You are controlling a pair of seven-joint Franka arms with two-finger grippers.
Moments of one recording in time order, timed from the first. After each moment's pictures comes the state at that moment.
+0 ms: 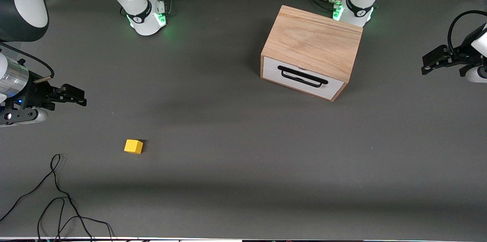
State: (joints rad) left arm -0.06 0.00 0.02 -1.53 0.01 1.52 0.05; right arm 0.31 0.18 -0.31 -1.47 0.05 1.61 -0.10
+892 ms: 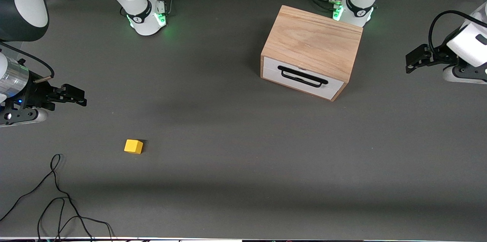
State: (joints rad) left arm -0.07 0.01 -0.03 -1.54 0.01 1.51 0.00; right arm 0.31 0.18 -0.31 -1.47 0.05 1.61 -0.10
